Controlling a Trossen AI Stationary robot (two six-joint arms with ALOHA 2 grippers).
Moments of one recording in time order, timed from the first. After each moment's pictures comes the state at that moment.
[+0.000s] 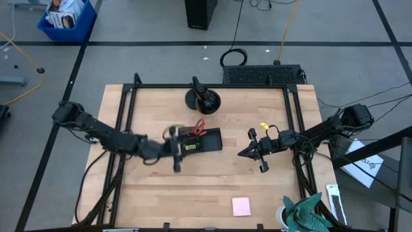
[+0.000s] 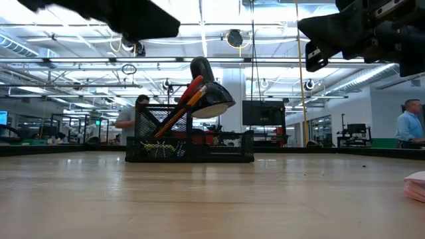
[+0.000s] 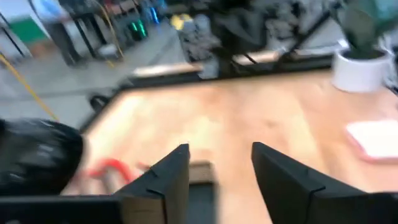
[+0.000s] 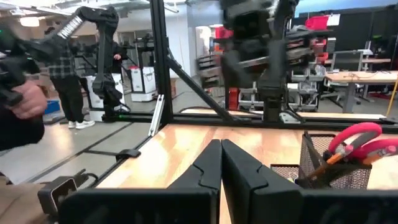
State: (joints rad) left arm -0.34 1.28 0.64 0.37 -0.50 0.03; right arm 0.20 1.23 0.16 1.16 -0.06 0.07
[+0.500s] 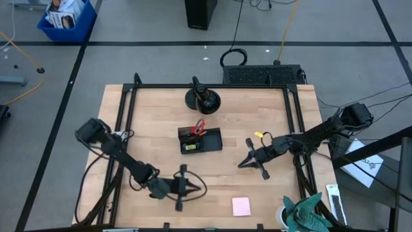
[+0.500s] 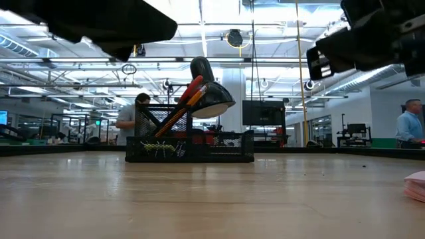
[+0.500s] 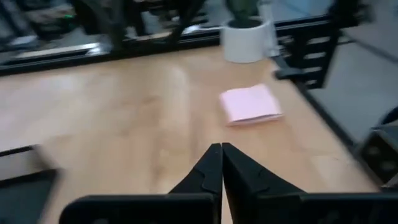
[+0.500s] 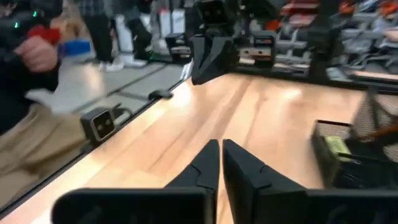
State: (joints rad) left arm -0.65 1.76 0.77 0.63 -0.54 -0.12; right arm 0.28 1.23 0.21 0.88 -0.13 0.00
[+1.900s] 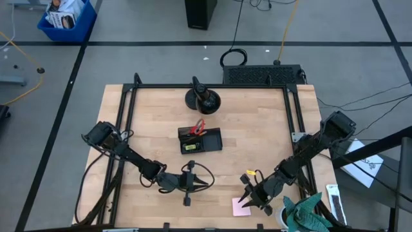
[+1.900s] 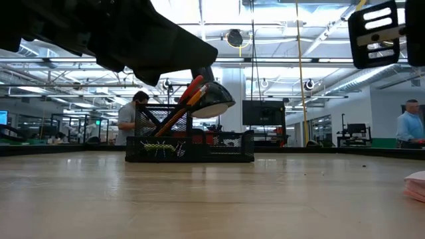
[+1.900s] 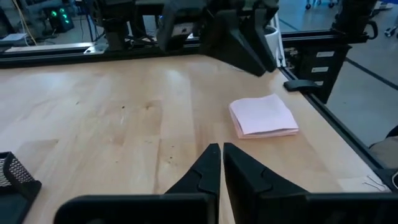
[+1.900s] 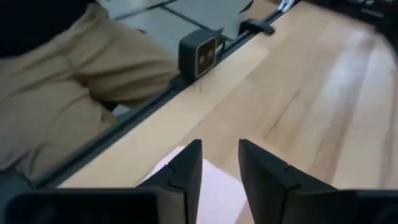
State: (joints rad) left arm -0.55 1.88 0.78 0.82 -0.42 -0.11; right arm 0.73 1.58 0.56 0.55 0.11 -0.04
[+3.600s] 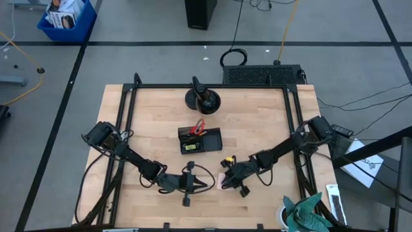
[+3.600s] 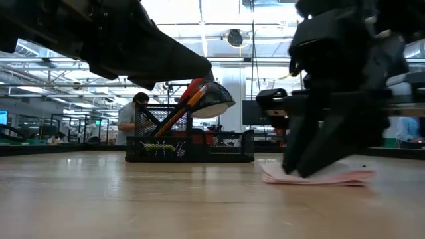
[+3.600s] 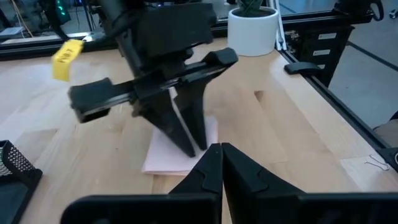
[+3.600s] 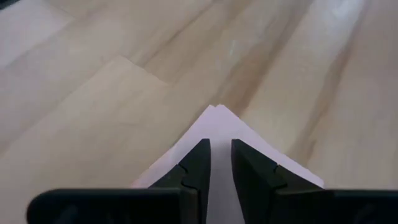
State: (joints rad) left arm -0.56 1.88 0.78 0.76 -0.42 -0.11; right arm 0.38 1.84 0.73 0.37 -0.08 -0.19
